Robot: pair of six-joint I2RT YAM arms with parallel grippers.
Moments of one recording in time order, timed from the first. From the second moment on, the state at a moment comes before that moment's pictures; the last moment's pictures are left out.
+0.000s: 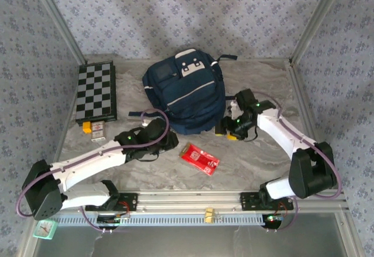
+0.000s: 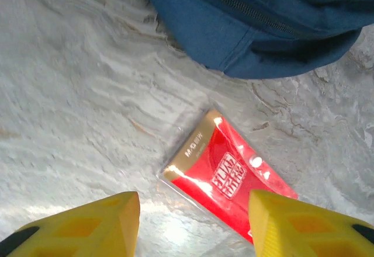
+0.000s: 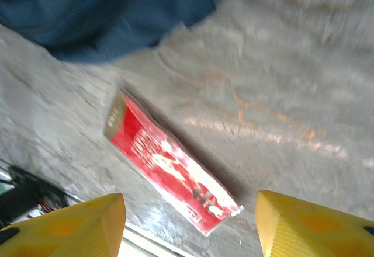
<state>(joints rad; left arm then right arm) -0.95 1.16 0.79 -0.56 -0.13 -1.18 0.35 1.40 0.99 -0.89 -0.47 0.43</state>
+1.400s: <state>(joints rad) -1.06 1.58 0.80 -0.39 -0.09 -1.52 0.58 1.48 0.72 -0.54 -0.56 0.51</state>
